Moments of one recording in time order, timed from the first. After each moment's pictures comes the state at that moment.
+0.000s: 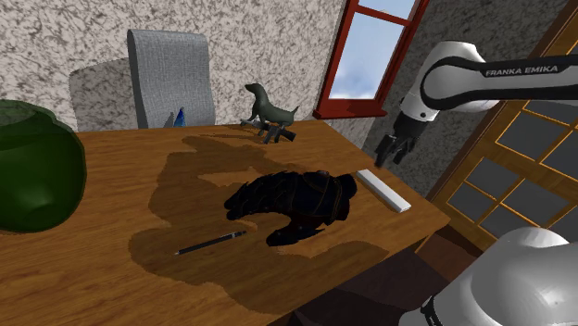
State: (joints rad) arm -0.09 -0.60 -0.23 -2.56 -0.10 1.97 -0.13
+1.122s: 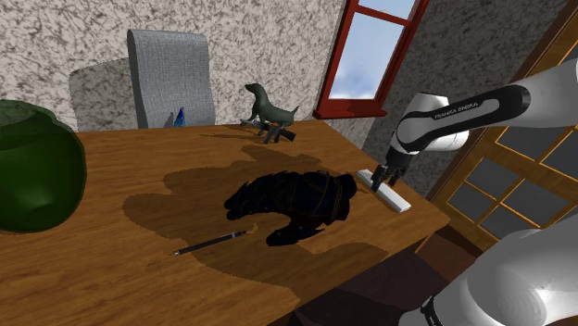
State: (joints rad) arm -0.15 -0.30 -0.37 -2.65 -0.17 2.35 -0.24
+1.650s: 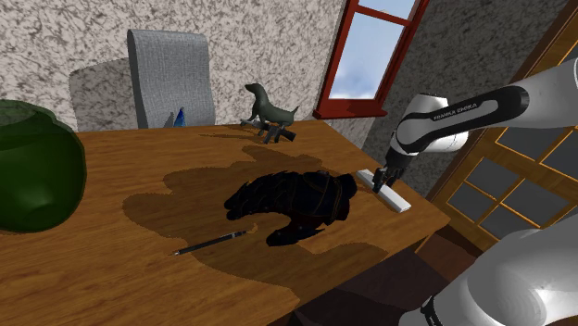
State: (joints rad) arm -0.15 -0.29 -0.37 -2.65 -0.17 2.36 -0.24
